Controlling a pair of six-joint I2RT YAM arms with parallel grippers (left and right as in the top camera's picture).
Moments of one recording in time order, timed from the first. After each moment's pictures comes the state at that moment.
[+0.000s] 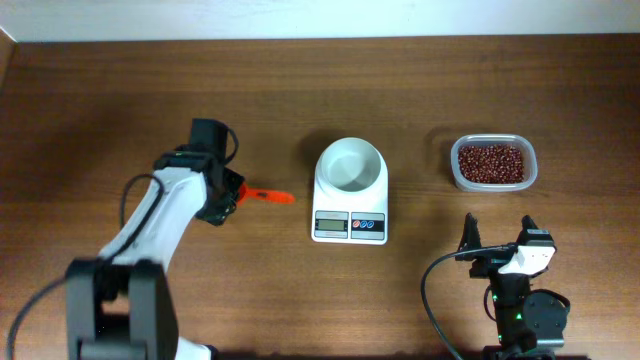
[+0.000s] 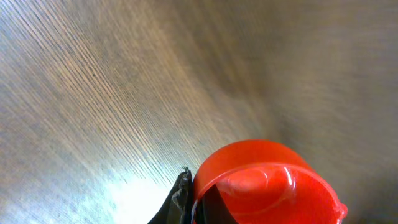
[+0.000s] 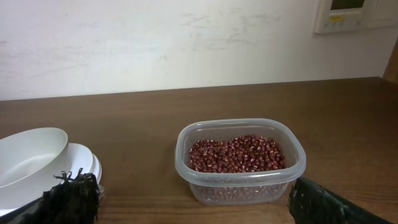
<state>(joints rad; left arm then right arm) -0.07 1.66 1.08 -0.81 -0.05 -1.13 0.00 0.01 0.01 -0.08 0.01 0.08</state>
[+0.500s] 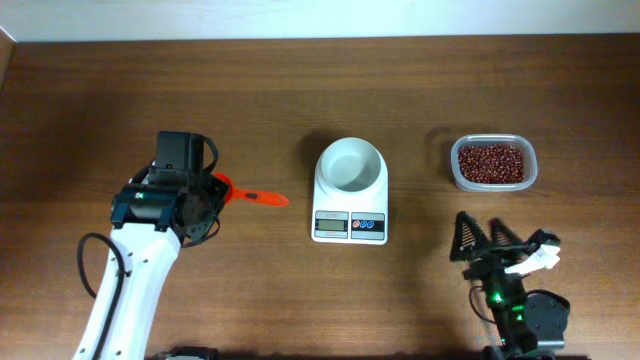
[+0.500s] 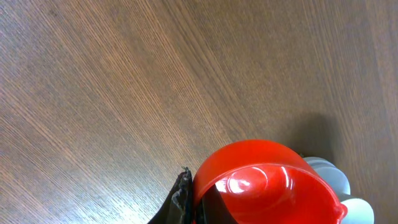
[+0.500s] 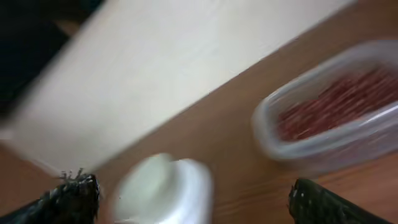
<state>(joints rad) -0.07 1.28 1.08 -0.99 -0.05 -1.12 0.00 0.01 0.01 -0.05 -0.22 0.75</state>
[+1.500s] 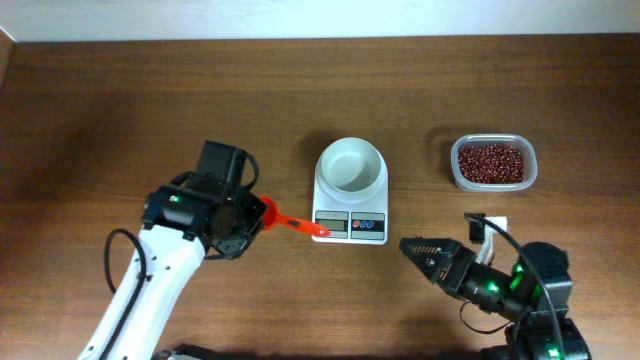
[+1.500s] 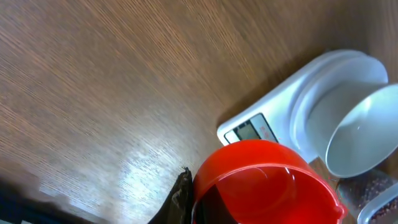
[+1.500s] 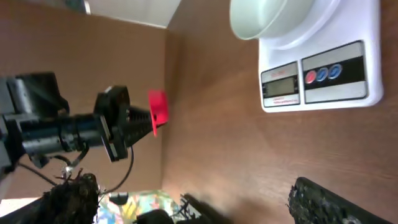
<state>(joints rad) -0.27 1.28 1.08 -1.10 0.12 -1.19 0.12 0.48 0.40 -0.40 -0.83 0.96</state>
